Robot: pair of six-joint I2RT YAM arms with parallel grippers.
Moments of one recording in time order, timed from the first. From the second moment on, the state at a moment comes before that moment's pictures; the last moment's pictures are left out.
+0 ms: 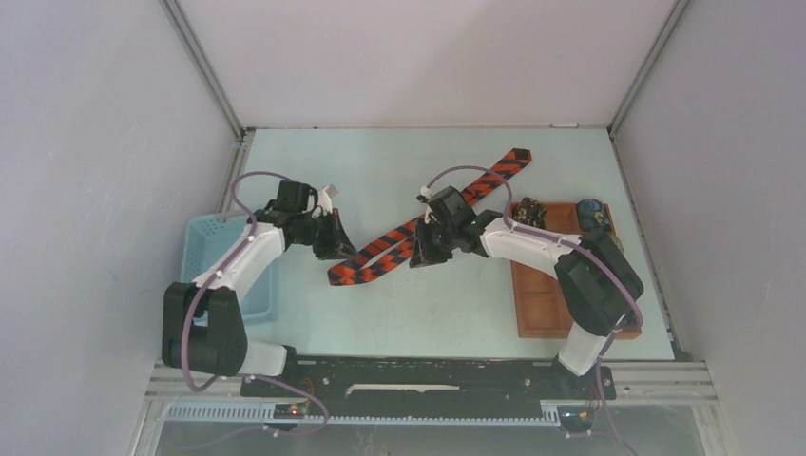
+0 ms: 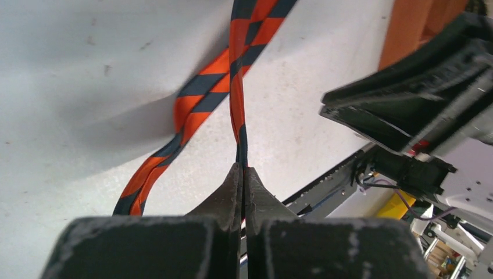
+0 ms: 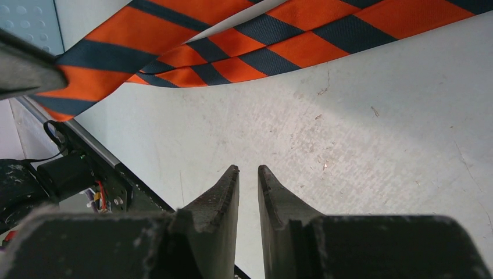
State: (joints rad) left arm -0.15 1.40 0.91 -0.60 0.58 -0.37; right arm 0.73 1.74 1.12 -0.28 -0.32 0.59
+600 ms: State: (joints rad) left arm -0.17 1.31 0.76 -0.64 0.64 -0.39; right arm 0.70 1.74 1.12 -0.28 -0.32 0.59
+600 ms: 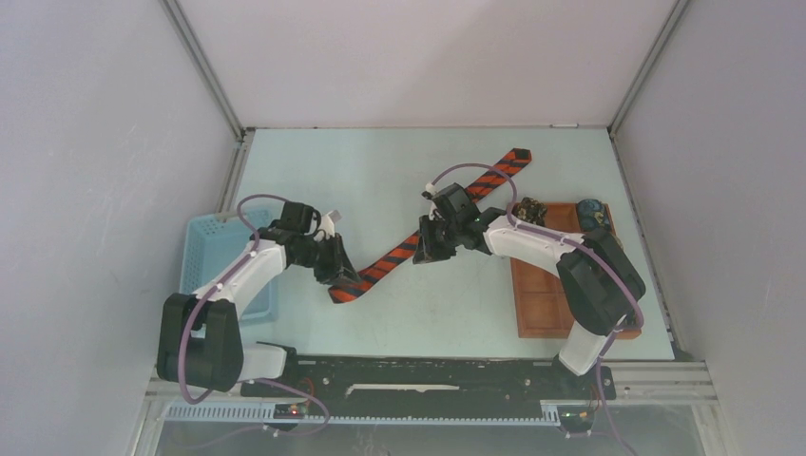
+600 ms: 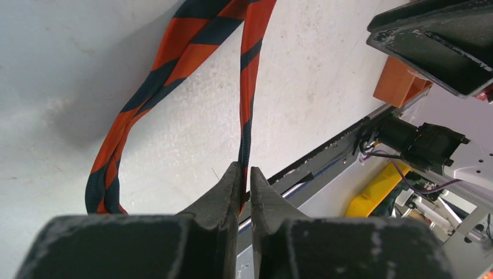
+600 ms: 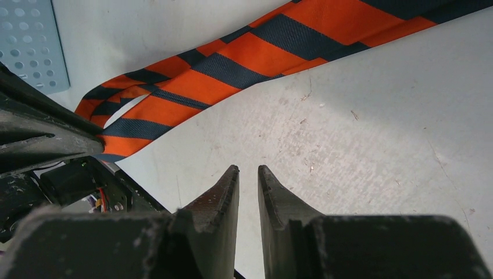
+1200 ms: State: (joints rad) left arm -0.17 1.13 0.81 -0.67 0.22 -0.52; right arm 0.71 1.75 1.12 -0.22 -0.33 0.62
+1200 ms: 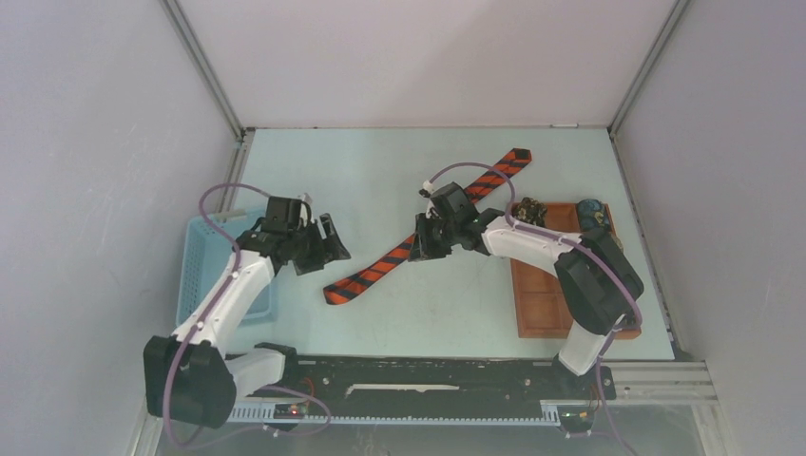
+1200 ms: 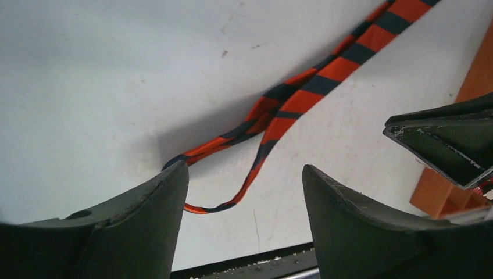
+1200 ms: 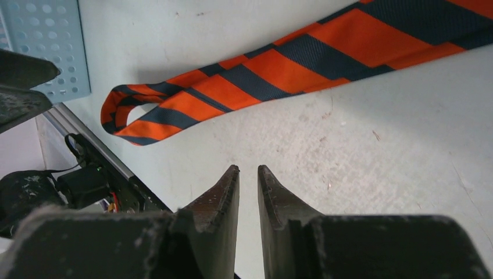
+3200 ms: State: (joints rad) left arm -0.18 1.29 0.77 -0.71 0.17 -0.52; right arm 0.66 2.14 1.35 0.21 -0.31 0.49
